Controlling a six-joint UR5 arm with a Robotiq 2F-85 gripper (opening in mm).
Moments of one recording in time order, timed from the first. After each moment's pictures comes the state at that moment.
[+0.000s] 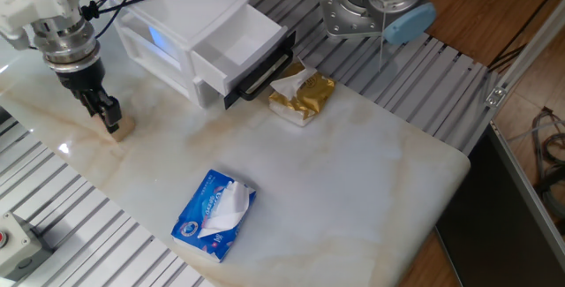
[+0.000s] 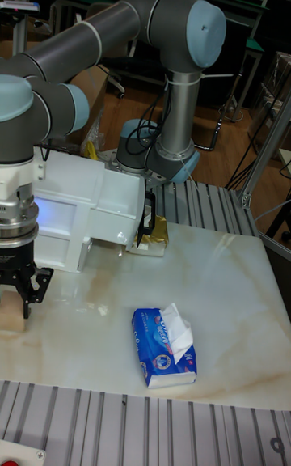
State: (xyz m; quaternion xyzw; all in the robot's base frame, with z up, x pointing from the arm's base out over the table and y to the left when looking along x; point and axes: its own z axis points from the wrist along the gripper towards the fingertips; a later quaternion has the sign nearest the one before) arm 0.658 -0.195 0.044 0.05 0.99 0.05 0.07
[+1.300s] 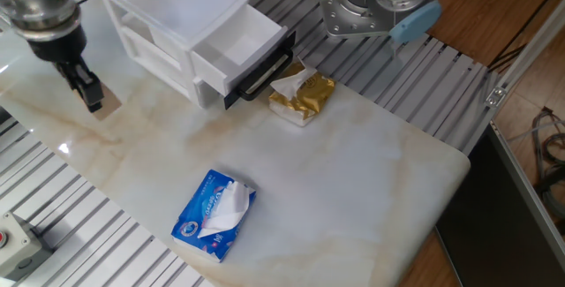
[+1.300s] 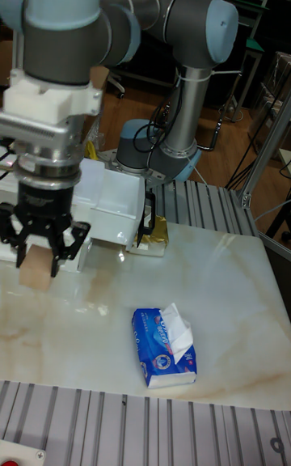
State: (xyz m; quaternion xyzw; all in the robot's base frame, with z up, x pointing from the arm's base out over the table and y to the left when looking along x) arm 0.656 -0.144 0.179 0.09 0.99 0.01 0.06
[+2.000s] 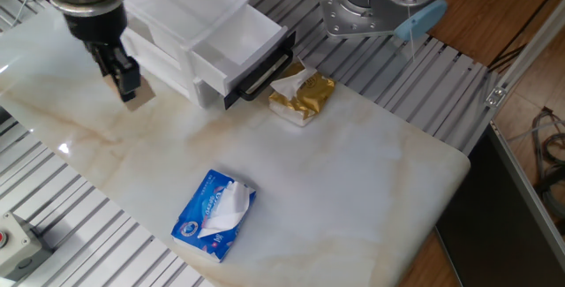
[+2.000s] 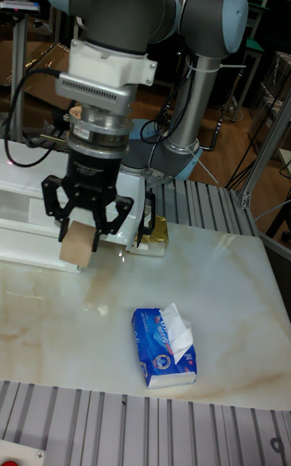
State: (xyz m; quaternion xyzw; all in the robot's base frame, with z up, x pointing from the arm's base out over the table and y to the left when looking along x) arm 0.625 -0.093 0.212 0.09 0.99 0.01 0.07
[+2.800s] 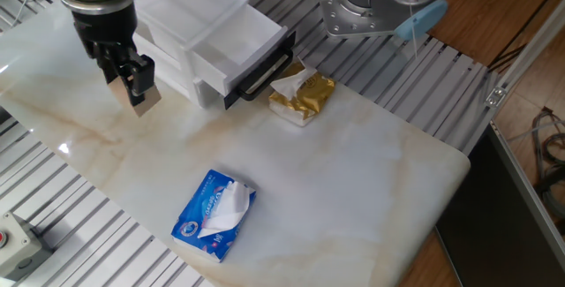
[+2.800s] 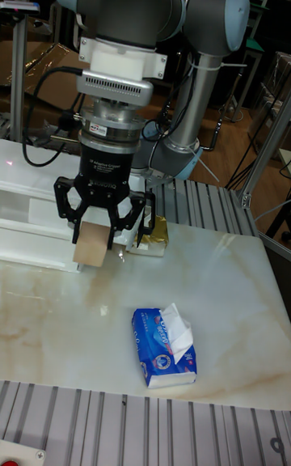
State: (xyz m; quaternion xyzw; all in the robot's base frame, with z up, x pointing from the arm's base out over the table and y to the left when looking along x) arm 0.636 -0.076 0.218 0.00 0.99 0.03 0.10
